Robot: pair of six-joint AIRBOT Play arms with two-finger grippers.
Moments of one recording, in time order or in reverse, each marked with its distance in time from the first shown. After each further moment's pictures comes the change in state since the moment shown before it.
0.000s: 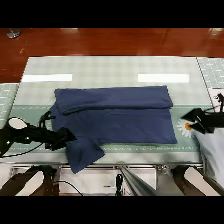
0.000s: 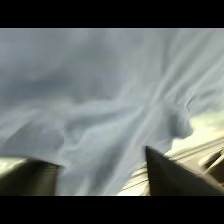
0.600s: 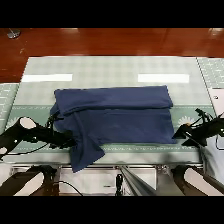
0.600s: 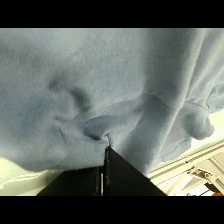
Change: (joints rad) left arm -0.102 -0.048 0.002 -0.013 0.064 0.016; right arm 0.161 -0.084 -0.093 -0.139 0.089 0.064
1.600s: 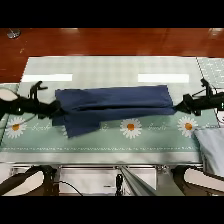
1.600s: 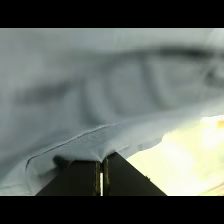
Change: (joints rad) left arm 0.132 -0.155 0.484 -0.024 -0.037 0.049; right arm 0.037 -0.239 0.378 0.362 -0.128 -0.153
